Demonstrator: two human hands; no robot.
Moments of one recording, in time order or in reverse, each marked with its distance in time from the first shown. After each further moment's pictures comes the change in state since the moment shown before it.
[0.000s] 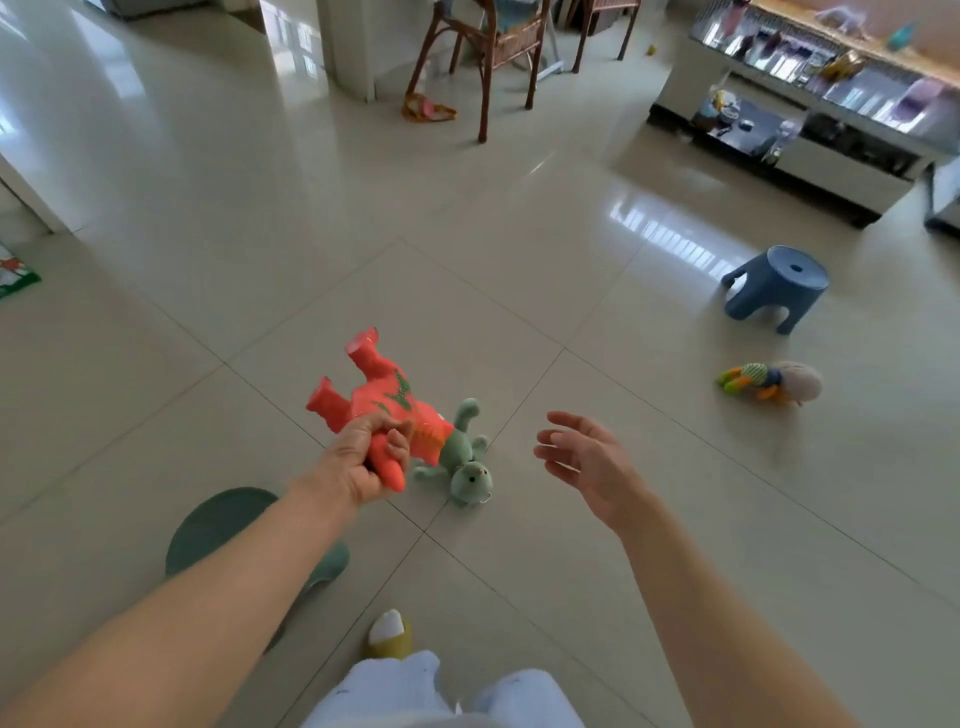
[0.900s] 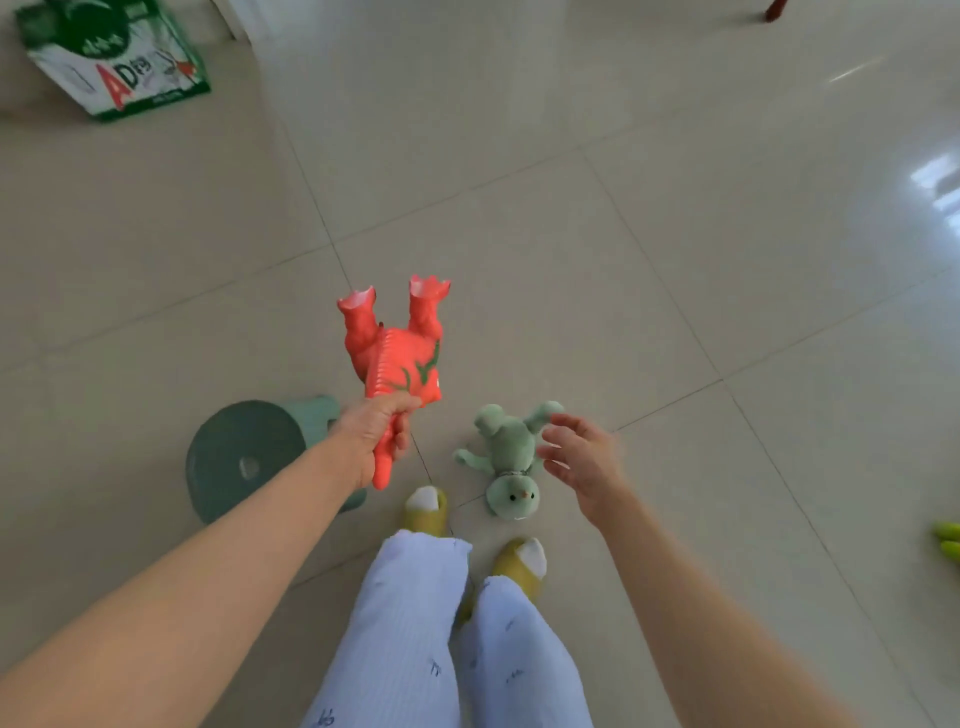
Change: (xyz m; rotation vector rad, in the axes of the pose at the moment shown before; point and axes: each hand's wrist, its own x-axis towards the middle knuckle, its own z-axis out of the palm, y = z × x) left_hand 0.204 0.082 0.017 0.175 0.602 0.244; right_hand 0.319 0.005 0.049 -0.327 -0.249 0.334
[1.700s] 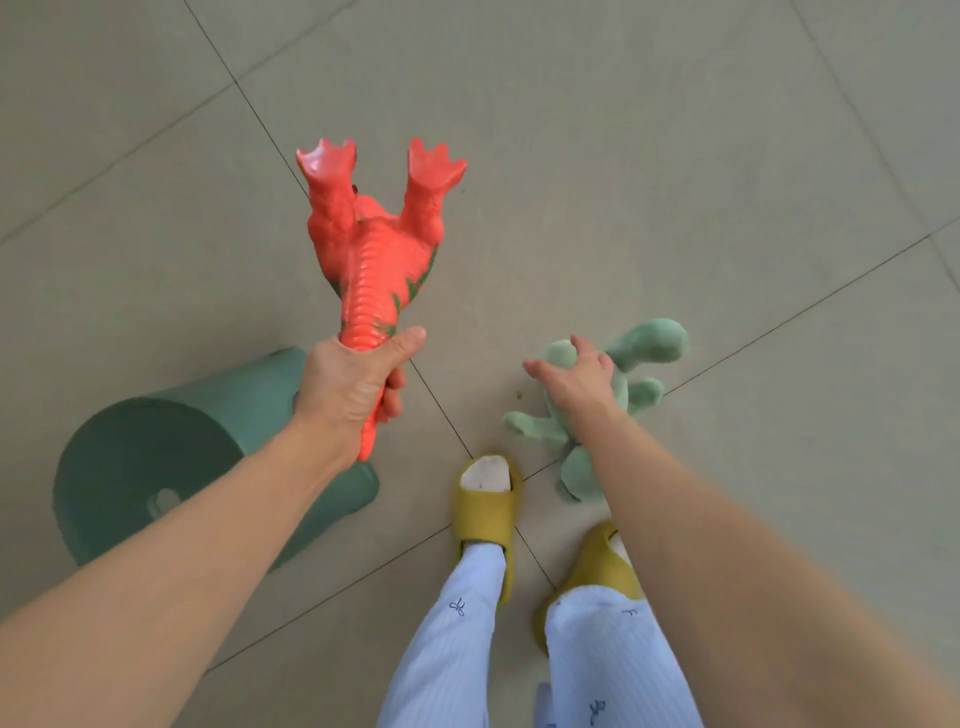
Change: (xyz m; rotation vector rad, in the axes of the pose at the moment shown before) left_hand 0.285 -0.058 -0.030 0.237 0.142 0.183; right_hand 0.316 0.165 0.106 -0.492 0.185 0.153
